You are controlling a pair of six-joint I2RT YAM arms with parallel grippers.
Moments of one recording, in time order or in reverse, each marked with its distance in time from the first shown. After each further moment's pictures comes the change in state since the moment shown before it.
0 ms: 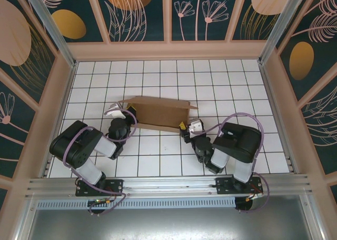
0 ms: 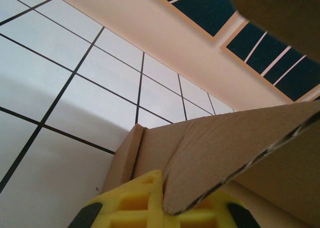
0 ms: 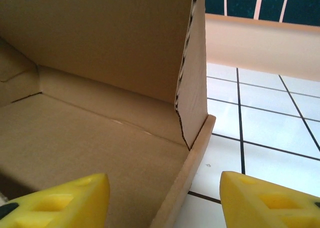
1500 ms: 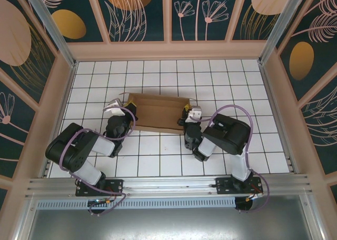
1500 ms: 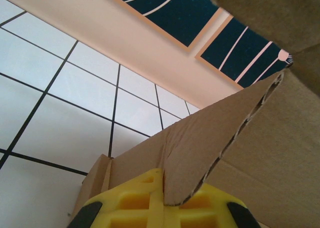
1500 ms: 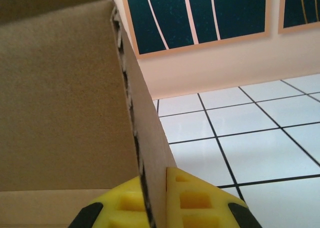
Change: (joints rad) left arm 0.025 -0.053 0.020 0.005 0.093 0.030; right arm -0.080 0.176 0.293 0.023 0.196 0.151
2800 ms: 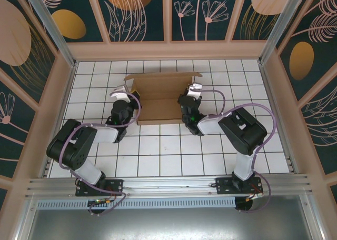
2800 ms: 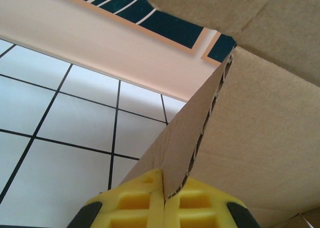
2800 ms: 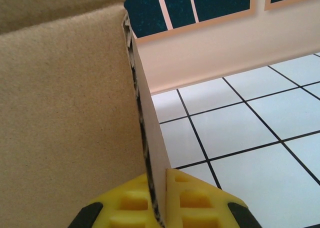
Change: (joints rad) left arm 0.026 0.019 0.246 -0.263 0.005 0.151; right arm -0.193 -0.133 0.343 -0.716 -0.095 0.227
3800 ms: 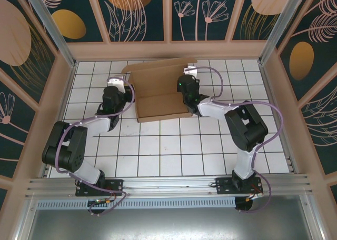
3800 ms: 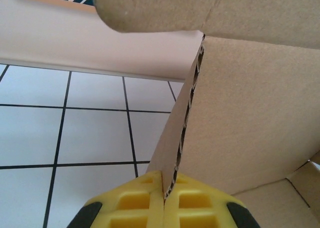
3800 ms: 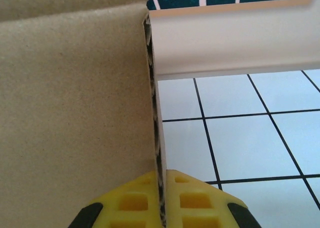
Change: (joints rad) left arm 0.162 -0.051 0.183 -0.346 0.257 0.210; right arm -0.112 0.023 0.353 -0.537 -0.219 -0.053
